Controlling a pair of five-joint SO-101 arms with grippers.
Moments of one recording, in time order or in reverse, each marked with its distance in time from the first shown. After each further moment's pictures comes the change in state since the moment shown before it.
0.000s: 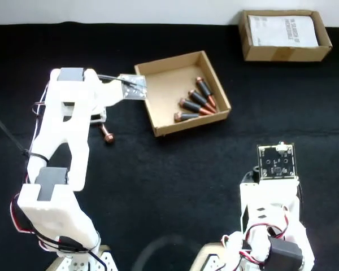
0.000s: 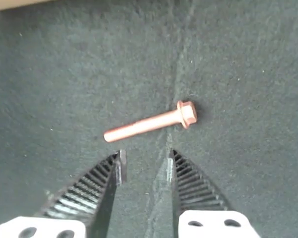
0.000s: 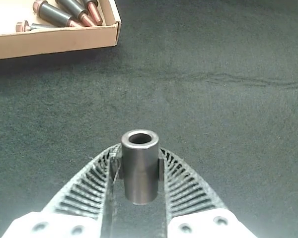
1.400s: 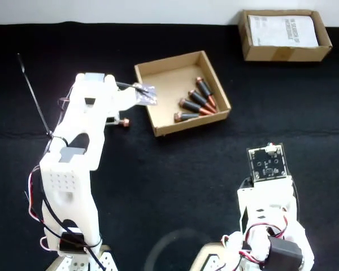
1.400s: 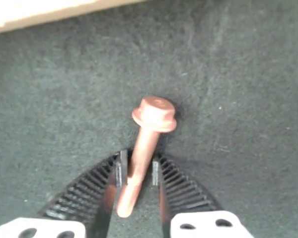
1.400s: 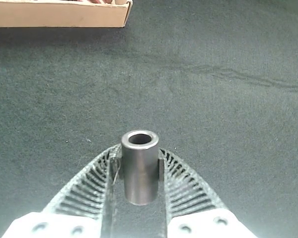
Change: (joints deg) left arm 4.4 23.3 -12.0 -6.1 0.0; right arm 0.0 0.0 0.4 2.7 6.2
